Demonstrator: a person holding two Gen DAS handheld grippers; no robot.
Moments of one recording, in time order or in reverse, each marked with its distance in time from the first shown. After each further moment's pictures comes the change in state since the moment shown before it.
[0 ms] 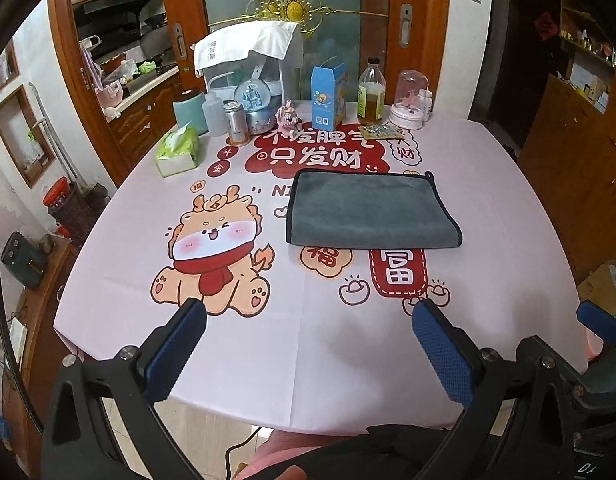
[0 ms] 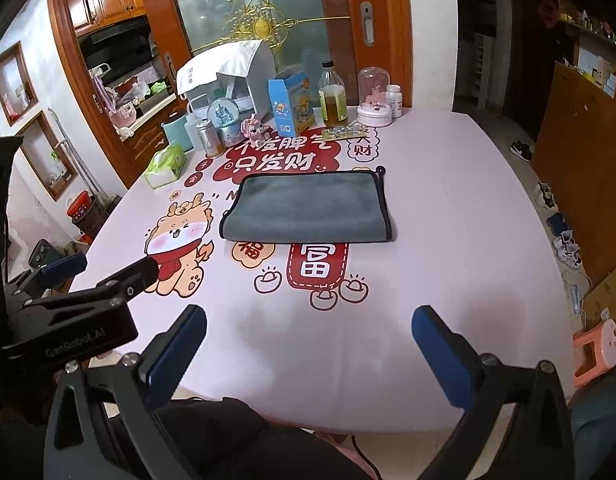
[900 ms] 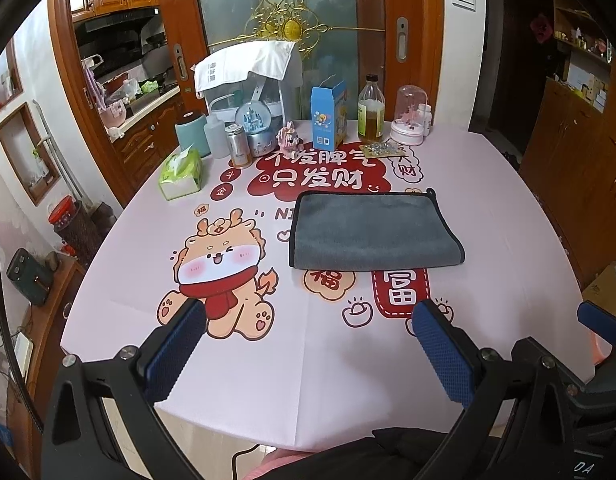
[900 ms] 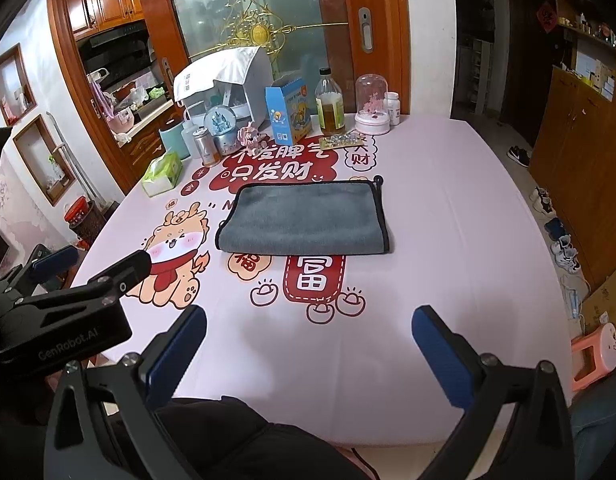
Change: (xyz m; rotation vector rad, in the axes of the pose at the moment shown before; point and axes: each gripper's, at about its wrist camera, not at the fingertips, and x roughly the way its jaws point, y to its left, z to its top) left arm -0.003 -0.007 0.011 0.029 -0.063 0.022; right arm 0.005 0.000 0.009 0.003 -0.021 -0.011
